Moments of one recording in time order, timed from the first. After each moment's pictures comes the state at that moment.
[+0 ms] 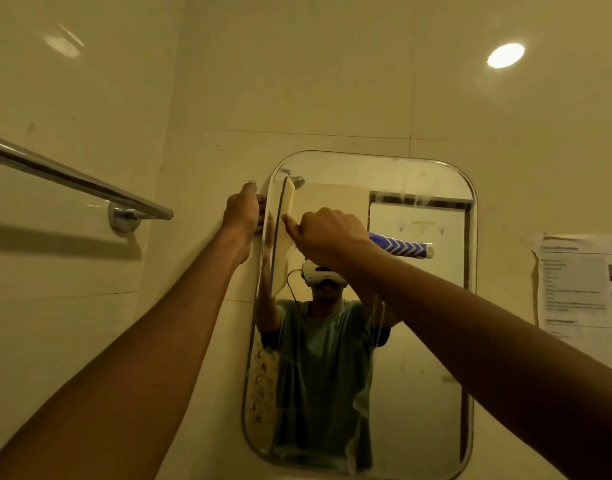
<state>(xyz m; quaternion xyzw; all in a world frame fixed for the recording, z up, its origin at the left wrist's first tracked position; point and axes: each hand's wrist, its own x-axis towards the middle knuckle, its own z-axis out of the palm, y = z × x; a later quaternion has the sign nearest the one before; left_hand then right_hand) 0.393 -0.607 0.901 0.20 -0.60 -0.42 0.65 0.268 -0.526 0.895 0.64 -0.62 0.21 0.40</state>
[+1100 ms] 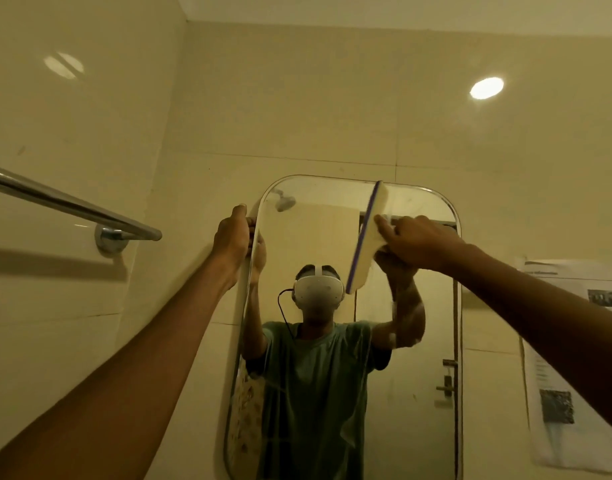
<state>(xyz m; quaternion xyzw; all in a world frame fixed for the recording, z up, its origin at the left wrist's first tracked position) 0.387 -0.617 0.898 0.20 -0.59 -0.41 0.67 0.162 -0.441 0.934 0.57 -0.71 0.18 0.37</state>
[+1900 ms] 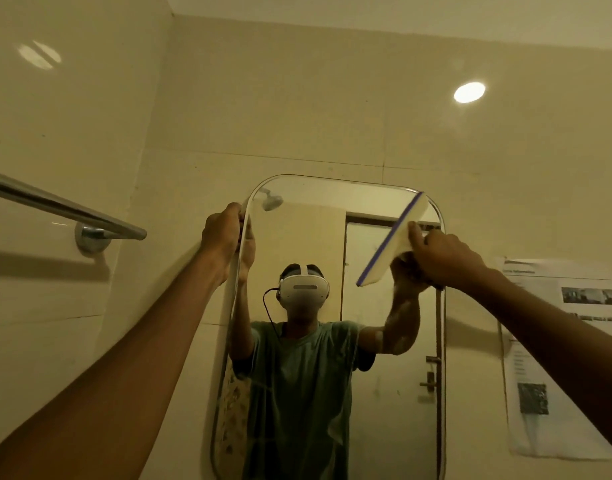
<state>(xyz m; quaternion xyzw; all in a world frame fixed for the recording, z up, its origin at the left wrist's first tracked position) 0.389 -0.605 0.900 0.19 -0.59 -0.41 0.67 0.119 -0.417 0.912 0.51 -0.73 0.34 0.29</state>
